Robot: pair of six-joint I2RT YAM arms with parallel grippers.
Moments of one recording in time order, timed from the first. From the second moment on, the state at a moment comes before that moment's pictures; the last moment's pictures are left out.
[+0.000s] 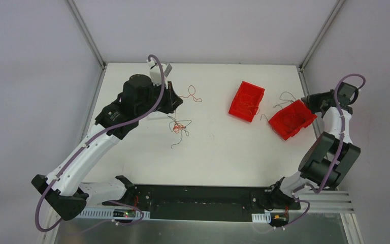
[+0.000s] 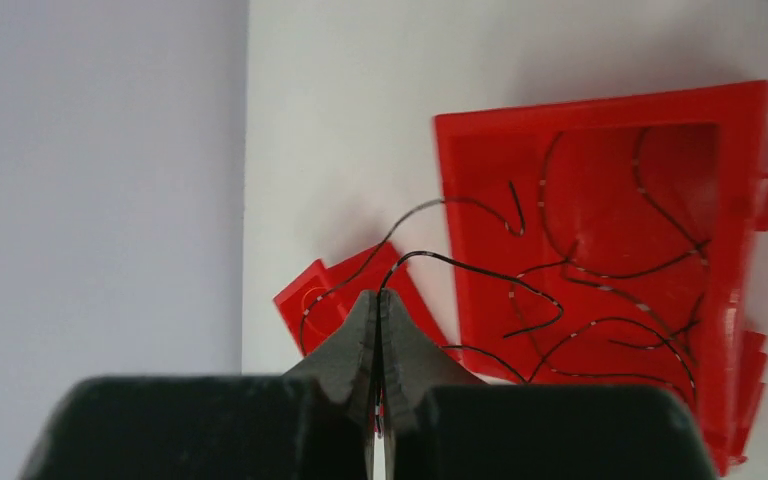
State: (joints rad) left arm -0.65 1.11 1.32 -0.56 0.03 -0.35; right arm -0.50 1.53 1.20 -0.38 -0.32 0.95
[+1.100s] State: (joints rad) left arm -0.65 1.20 1.34 -0.56 0.06 -0.35; right arm -0.25 1.84 1.16 -0.41 0.34 1.02
